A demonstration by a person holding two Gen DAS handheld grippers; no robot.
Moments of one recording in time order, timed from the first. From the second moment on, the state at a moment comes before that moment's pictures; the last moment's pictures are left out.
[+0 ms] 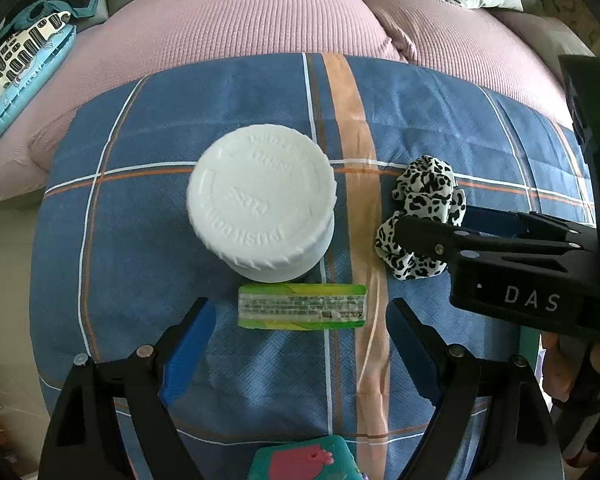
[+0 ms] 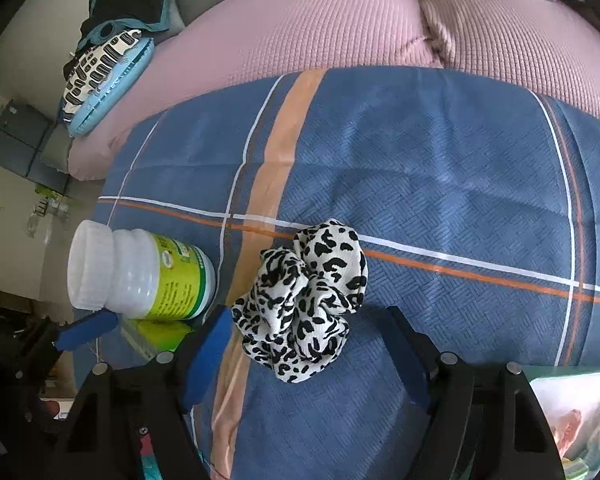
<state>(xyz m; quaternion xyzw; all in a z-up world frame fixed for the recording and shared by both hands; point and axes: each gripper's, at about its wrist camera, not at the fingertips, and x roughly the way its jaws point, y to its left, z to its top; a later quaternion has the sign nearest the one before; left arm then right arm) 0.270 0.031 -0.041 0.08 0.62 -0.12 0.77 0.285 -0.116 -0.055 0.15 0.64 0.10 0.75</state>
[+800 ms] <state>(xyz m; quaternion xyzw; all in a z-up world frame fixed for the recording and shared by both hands) 0.265 0.042 -0.040 0.07 0.62 -0.12 0.78 0.289 -0.084 -0.055 0.13 0.64 0.11 0.75</state>
